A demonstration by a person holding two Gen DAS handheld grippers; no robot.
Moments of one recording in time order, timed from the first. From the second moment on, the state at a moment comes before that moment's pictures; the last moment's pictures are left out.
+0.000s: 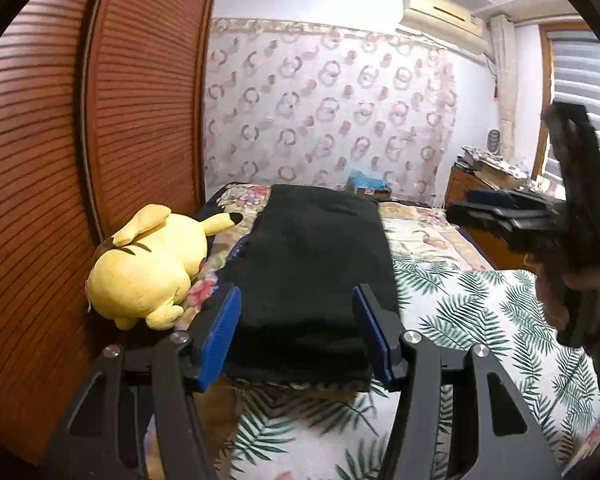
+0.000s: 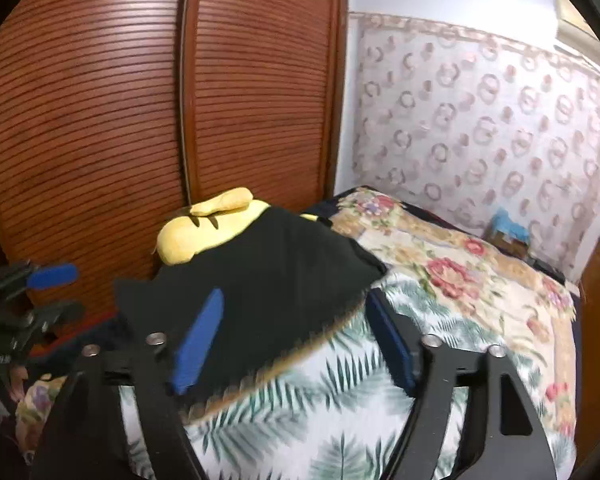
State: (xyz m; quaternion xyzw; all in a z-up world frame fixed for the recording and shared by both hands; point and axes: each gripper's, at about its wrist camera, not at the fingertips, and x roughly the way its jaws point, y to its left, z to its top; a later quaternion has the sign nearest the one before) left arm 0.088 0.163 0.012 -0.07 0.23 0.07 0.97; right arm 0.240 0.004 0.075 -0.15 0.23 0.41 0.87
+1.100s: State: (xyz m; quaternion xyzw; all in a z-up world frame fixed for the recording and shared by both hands) left arm 0.079 0.023 0.034 -0.02 0.22 0.01 0.97; right arm 0.101 -0.217 0.069 -0.03 0.20 0.19 0.96
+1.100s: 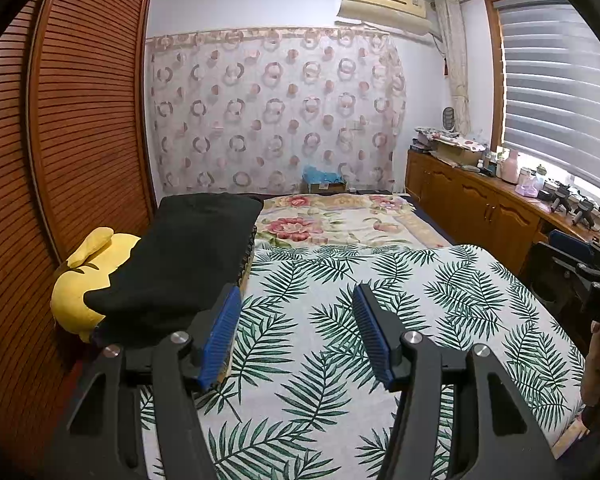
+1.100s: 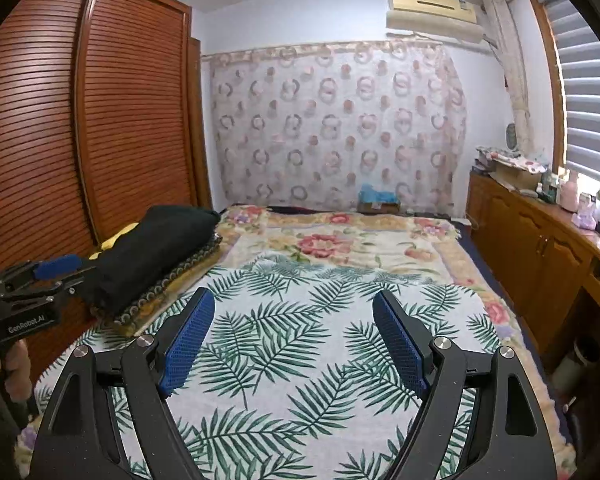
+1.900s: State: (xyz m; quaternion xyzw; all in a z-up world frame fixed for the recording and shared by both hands) left arm 0.078 0.021 0.038 -0.02 0.22 0.01 0.98; right arm 0.101 -0.227 0.064 -0.02 0.20 0.18 0.96
